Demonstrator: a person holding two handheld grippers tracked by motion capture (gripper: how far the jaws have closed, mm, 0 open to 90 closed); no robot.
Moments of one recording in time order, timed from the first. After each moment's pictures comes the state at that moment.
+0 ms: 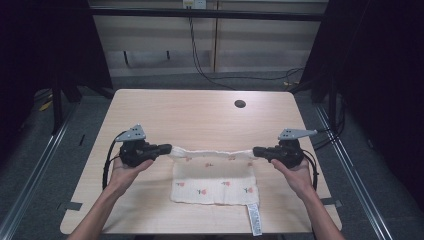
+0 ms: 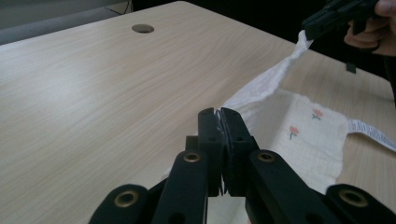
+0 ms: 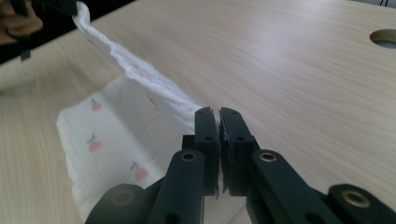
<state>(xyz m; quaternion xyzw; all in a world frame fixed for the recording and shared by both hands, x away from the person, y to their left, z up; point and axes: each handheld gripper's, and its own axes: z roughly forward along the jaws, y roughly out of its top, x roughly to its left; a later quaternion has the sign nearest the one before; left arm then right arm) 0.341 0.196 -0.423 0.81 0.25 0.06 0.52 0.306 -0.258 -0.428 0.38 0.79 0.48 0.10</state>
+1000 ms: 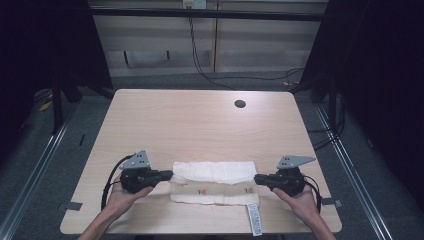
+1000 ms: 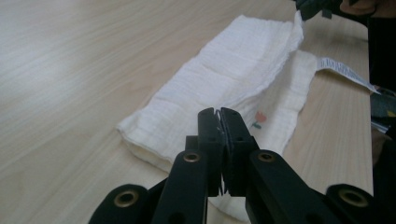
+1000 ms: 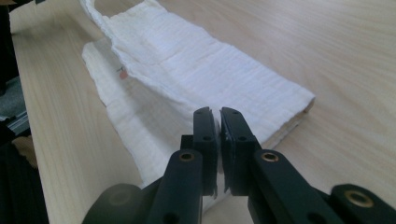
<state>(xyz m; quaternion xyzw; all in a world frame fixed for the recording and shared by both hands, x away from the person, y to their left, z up) 0.290 0.195 -0.457 0.85 0.22 0.04 0.48 0.249 -0.255 -0.462 0.36 0.82 0.44 0.07</state>
